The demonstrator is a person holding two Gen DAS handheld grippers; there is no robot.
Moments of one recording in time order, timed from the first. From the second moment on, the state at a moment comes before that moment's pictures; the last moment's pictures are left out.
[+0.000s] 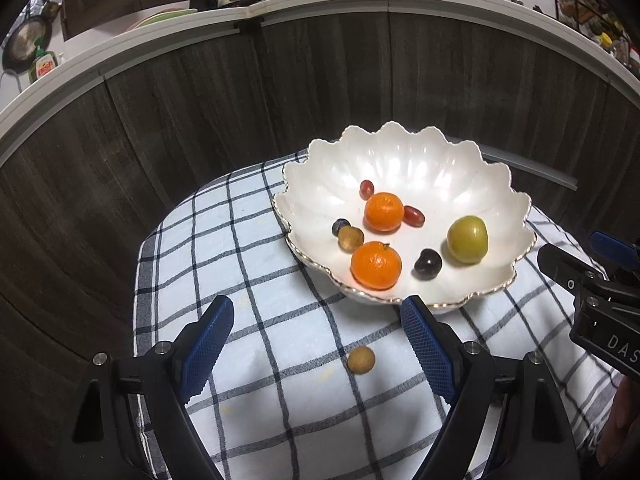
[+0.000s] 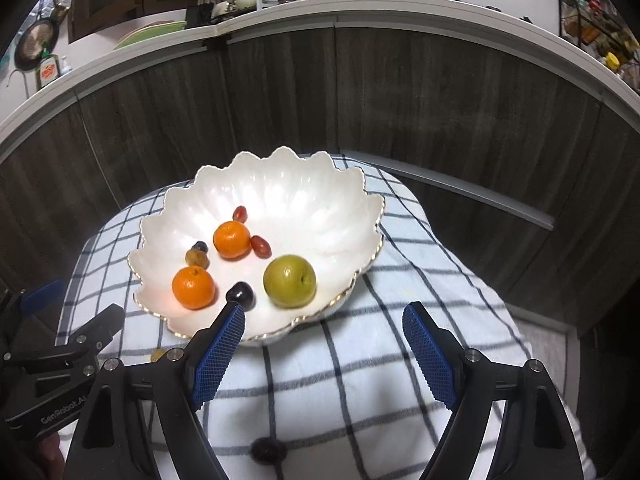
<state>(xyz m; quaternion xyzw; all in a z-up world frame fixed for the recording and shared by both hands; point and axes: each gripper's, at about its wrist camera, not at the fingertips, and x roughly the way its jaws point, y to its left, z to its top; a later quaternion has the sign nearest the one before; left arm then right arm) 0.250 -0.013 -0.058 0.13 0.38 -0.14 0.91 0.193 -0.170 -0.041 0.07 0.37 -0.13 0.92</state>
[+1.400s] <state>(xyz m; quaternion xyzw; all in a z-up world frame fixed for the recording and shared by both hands) 0.241 -0.011 -0.140 0.18 0.39 -0.25 0.87 0.150 -0.117 -0.121 0.06 0.45 -0.10 0.89</state>
